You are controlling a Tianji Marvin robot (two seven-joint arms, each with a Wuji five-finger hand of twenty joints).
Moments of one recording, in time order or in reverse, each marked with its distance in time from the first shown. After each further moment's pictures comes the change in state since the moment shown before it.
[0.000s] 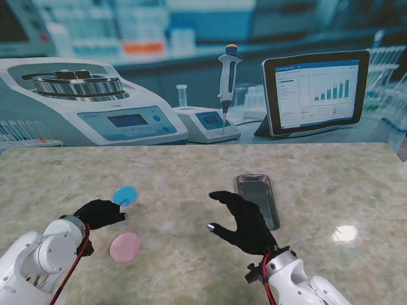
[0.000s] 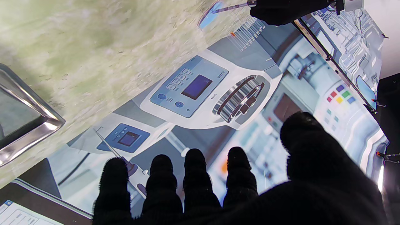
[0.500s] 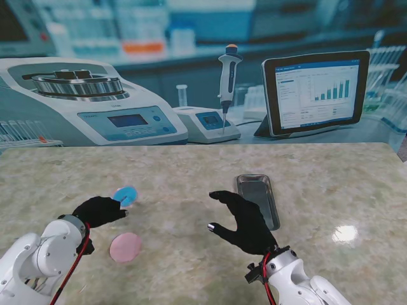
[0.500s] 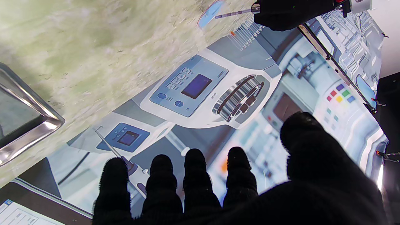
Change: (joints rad) left arm 0.024 -0.005 -0.011 -0.036 0.021 -0.021 0.050; right arm 0.000 -0.001 0.000 0.001 0.001 -0.002 -0.003; left_hand 0.001 0.000 0.000 0.000 0.000 0.000 0.000 0.000 0.000 0.000 0.000 0.000 0.000 0.000 0.000 0.000 0.000 0.000 0.007 -0.001; right_hand 0.000 0.000 0.000 0.000 0.000 0.000 0.000 0.000 0.000 0.000 0.000 0.000 0.000 0.000 0.000 0.000 0.000 0.000 0.000 0.000
